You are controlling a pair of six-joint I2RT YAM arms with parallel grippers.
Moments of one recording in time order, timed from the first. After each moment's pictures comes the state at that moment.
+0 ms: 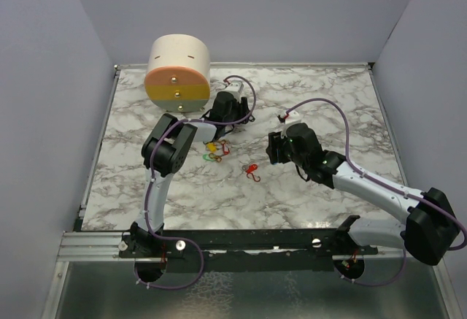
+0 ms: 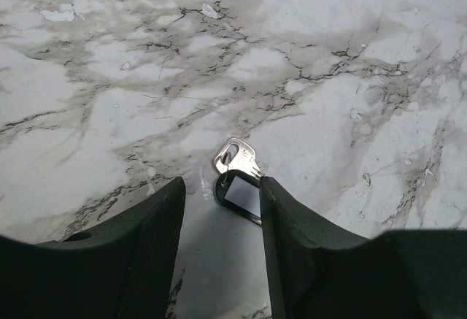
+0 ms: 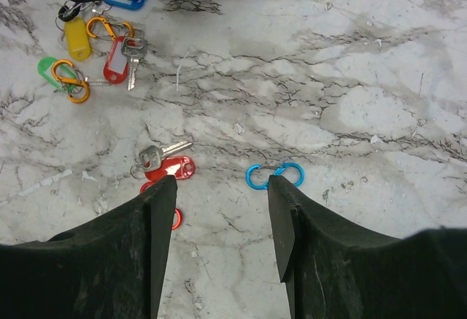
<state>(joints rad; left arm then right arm) -0.50 2.21 1.32 0.49 0.09 -0.33 0.72 1.20 0.74 -0.11 0.22 0.26</state>
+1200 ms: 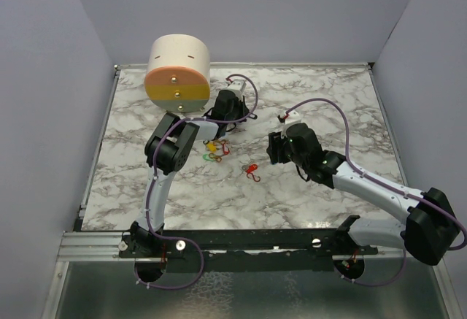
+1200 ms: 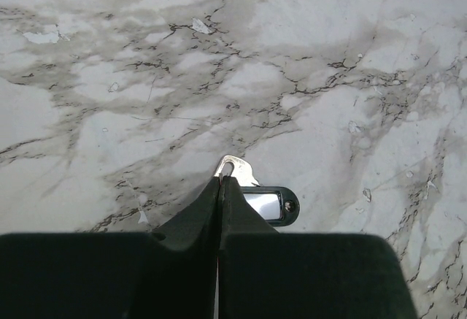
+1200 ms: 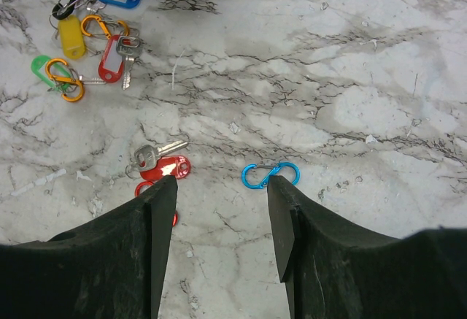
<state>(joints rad) -0.50 2.26 1.38 0.49 0.11 -0.31 0.72 1.20 0.74 -0.12 0.23 0.25</state>
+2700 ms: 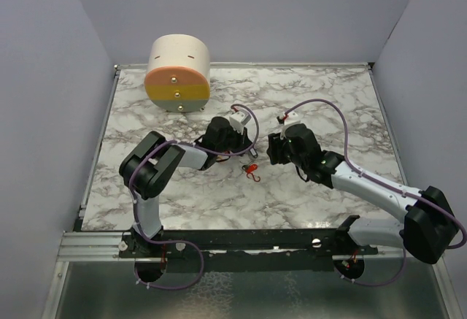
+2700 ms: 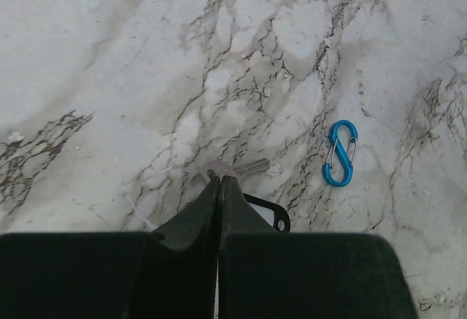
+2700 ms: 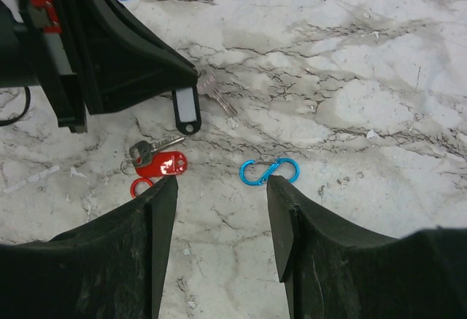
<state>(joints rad) -0.60 1.87 0.83 0.62 0.35 -0.23 0.72 1.21 0.73 -0.12 0.23 0.25</state>
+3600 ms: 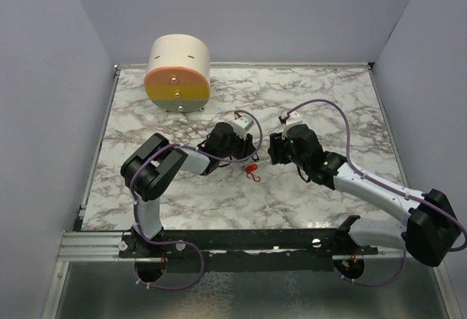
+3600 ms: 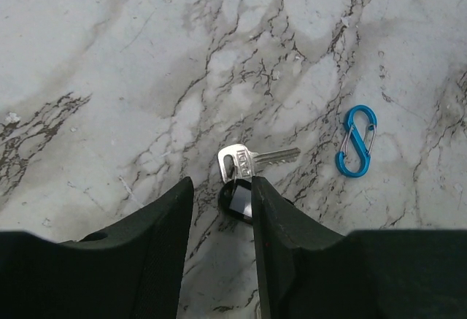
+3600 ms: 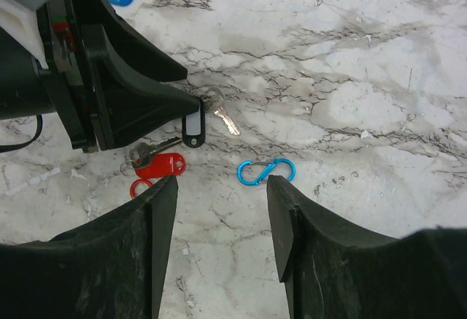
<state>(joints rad) -0.66 1.88 0.81 0.64 0.24 -0.19 0.72 1.19 0.73 -0.12 0.24 0.25</state>
